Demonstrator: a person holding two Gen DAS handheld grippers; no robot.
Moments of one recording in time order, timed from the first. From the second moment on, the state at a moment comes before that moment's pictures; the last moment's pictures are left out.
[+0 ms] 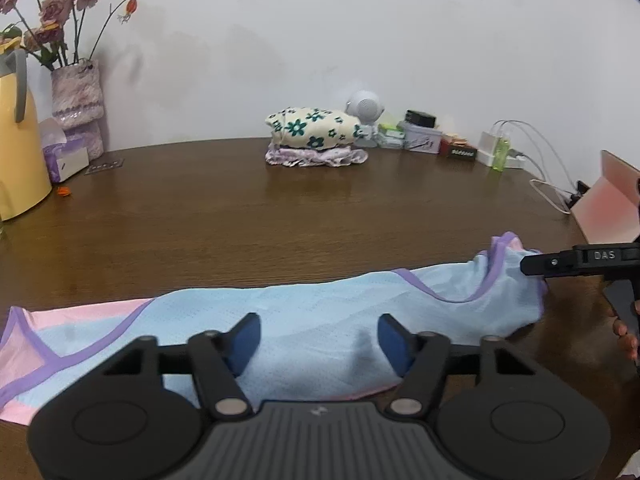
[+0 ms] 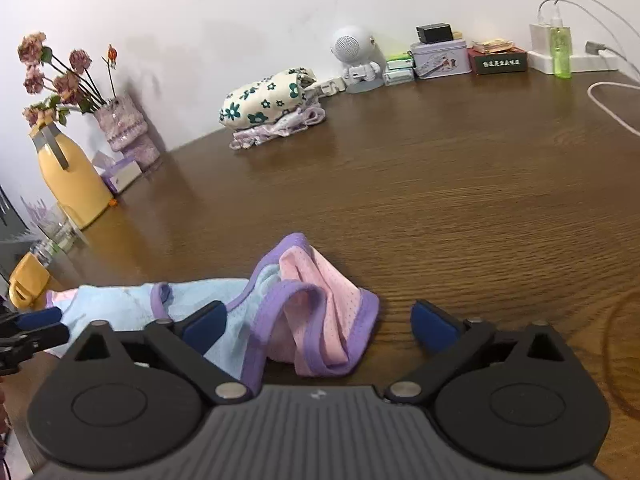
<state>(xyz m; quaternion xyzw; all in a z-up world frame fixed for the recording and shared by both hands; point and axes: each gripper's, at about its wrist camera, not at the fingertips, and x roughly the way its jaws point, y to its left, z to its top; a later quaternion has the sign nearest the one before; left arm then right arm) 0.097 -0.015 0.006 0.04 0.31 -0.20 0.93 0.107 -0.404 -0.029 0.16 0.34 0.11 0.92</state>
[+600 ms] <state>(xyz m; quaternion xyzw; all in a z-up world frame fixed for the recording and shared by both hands) 0.108 -0.028 -0.019 0.07 0.35 -0.21 0.91 0.108 -0.399 -0.037 0.21 0.34 0.13 0.91</state>
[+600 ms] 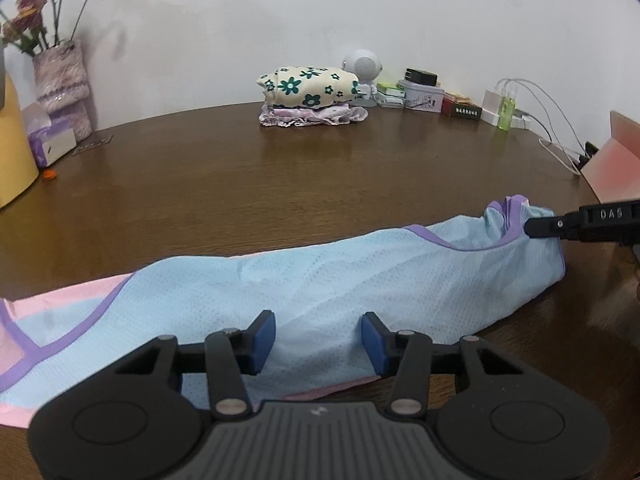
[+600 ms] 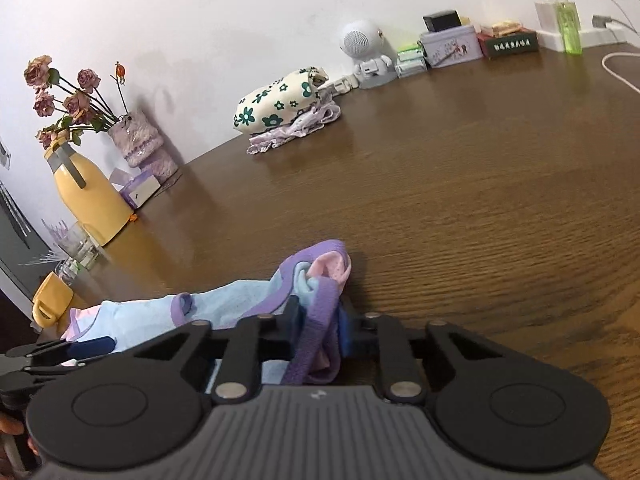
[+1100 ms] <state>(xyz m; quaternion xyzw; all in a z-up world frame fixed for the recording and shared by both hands) 0.108 -0.112 -0.020 0.09 0.36 -0.29 0.88 0.111 -0.452 -0.001 0.12 0.33 0.06 0.94</state>
